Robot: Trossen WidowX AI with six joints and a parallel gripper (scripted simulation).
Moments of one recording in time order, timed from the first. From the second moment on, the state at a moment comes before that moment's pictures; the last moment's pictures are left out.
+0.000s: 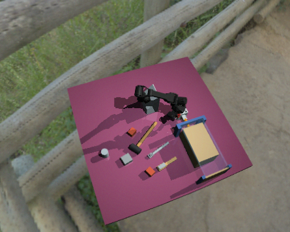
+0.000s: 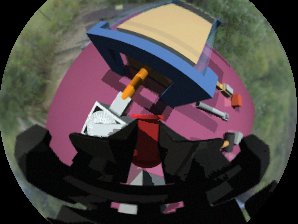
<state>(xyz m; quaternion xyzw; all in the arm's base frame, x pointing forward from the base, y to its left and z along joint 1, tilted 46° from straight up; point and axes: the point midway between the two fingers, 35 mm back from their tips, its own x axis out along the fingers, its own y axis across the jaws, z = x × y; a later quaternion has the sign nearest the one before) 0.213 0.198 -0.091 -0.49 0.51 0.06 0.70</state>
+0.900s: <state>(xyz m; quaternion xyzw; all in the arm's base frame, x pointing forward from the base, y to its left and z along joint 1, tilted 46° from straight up) 0.234 0.220 -0.108 -0.49 0.51 0.06 0.70</state>
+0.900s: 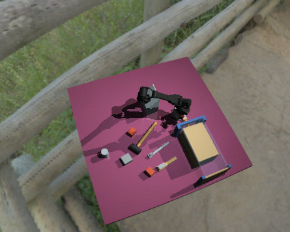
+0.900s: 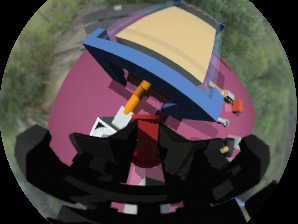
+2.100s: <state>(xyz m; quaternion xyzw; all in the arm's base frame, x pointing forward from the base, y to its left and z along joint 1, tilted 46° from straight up) 0.245 0.246 -0.131 -0.50 0.51 0.05 0.70</state>
